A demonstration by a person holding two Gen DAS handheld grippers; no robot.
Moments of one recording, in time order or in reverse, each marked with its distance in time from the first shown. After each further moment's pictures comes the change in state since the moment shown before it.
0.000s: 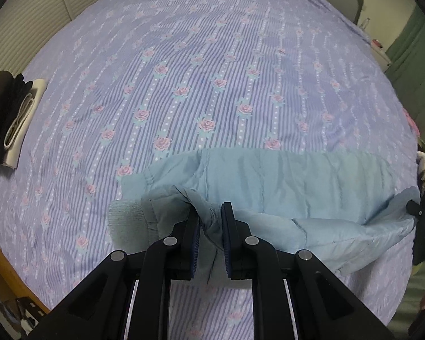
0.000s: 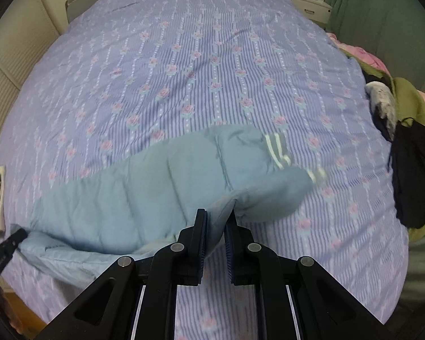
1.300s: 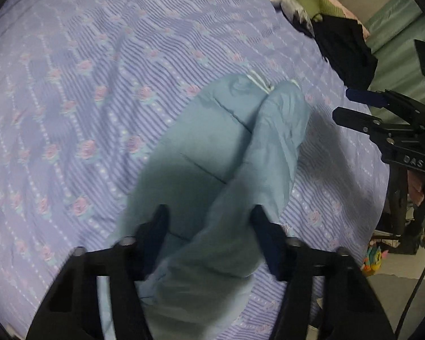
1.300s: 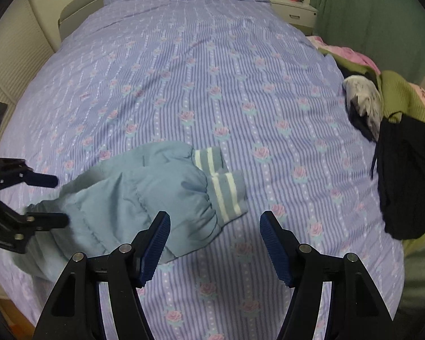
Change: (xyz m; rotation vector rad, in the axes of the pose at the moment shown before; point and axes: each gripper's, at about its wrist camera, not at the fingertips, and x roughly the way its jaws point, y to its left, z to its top) left arm 0.052 -0.253 0.033 0.975 0.272 -0.377; right arm 0.004 -0.105 -0.014 0.052 -0.086 0.020
